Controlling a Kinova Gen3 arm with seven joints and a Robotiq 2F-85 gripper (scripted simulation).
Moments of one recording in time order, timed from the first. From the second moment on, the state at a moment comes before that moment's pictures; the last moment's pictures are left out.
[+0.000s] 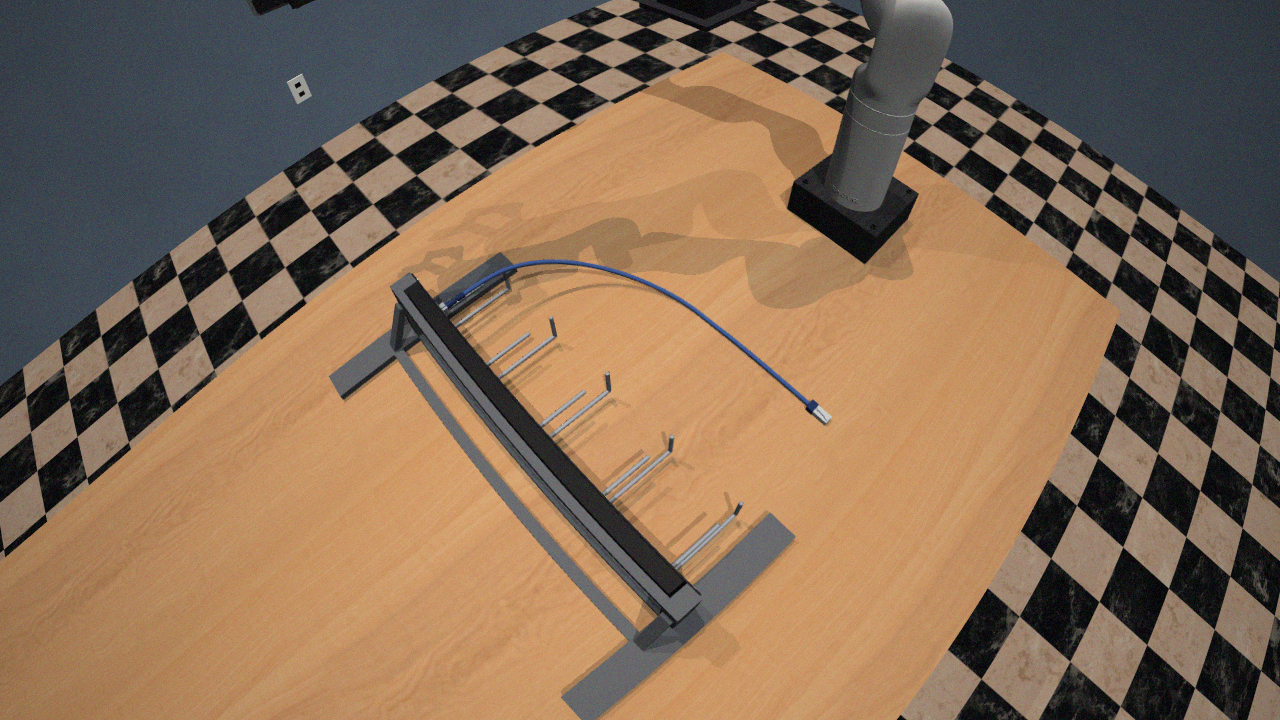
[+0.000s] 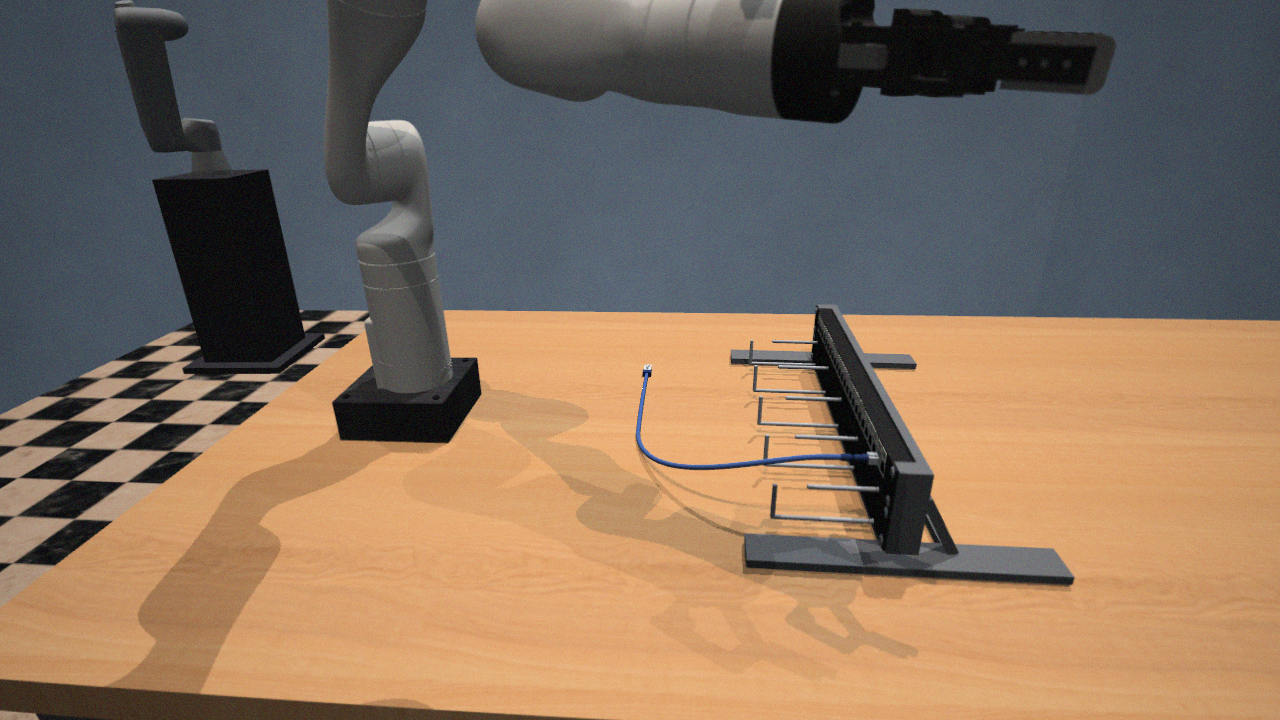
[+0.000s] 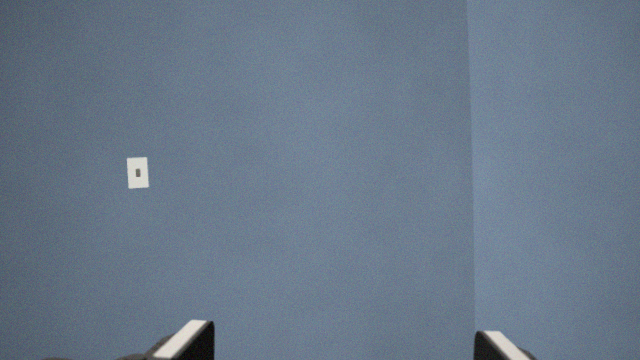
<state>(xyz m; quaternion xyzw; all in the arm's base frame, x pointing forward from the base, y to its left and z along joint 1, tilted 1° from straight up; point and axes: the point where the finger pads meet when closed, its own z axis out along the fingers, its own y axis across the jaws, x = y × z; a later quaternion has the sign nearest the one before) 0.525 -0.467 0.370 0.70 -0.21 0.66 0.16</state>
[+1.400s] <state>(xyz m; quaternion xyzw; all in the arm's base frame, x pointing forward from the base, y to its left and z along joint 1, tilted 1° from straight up) 0.410 -0.177 0.196 0.87 0.28 0.39 0.10</state>
